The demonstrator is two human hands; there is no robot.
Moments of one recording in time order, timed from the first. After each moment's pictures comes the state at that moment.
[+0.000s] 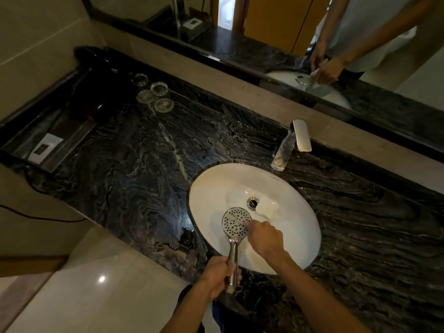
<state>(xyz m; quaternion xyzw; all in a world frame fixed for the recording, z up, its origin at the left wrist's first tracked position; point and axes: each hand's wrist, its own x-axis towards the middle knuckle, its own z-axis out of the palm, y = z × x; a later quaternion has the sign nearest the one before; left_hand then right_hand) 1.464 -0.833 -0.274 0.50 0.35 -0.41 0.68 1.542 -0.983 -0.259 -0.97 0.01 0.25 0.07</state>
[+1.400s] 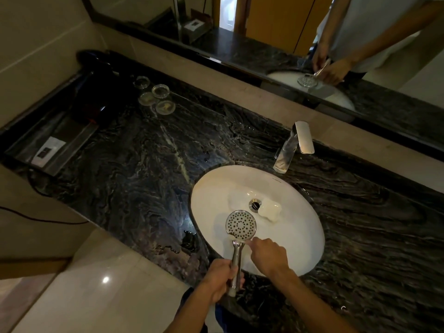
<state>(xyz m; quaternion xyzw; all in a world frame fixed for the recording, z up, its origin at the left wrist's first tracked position) 1.467 -0.834 -0.274 0.50 0.35 -0.41 0.67 1.511 -0.988 -0.265 -0.95 0.00 0.29 0.05</state>
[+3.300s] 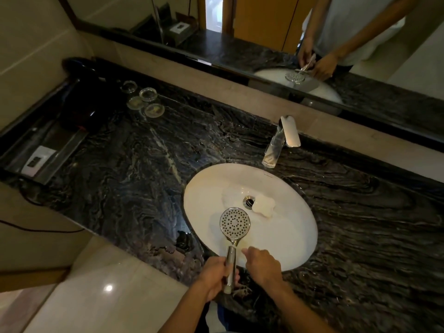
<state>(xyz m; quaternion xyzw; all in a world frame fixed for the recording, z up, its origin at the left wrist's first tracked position) 1.463 -0.835 -0.285 0.50 0.34 -0.41 0.68 1.470 -0.991 -0.288 -0.94 0.07 0.31 0.14</state>
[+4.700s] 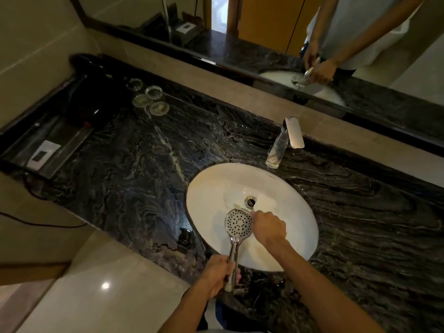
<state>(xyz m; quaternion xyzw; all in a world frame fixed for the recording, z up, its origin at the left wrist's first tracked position) 1.463 -0.840 -0.269 0.55 0.32 -0.40 0.66 1.557 -0.995 -0.247 -0.97 0.06 0.23 0.05</state>
